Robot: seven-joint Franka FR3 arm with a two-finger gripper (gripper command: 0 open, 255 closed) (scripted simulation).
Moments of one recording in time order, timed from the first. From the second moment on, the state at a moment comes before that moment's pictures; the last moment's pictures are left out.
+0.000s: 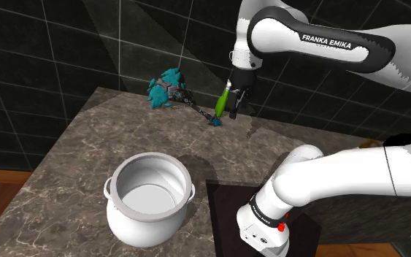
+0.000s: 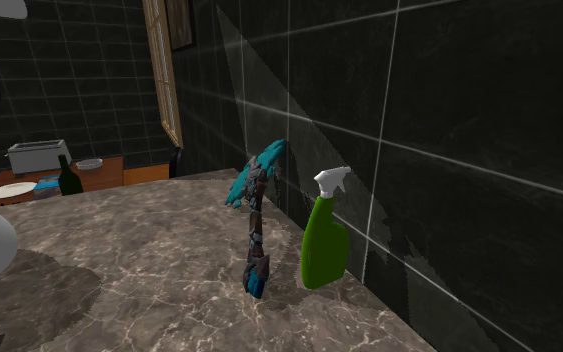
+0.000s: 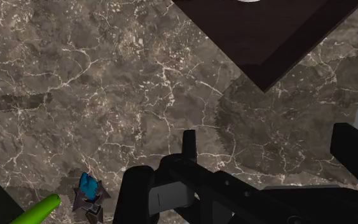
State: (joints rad) arm -0.01 -0.74 0.05 -2.45 -0.08 1.49 -0.07
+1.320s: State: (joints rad) arm -0.18 -0.24 -0.12 -2.18 -0.27 1.84 -0.11
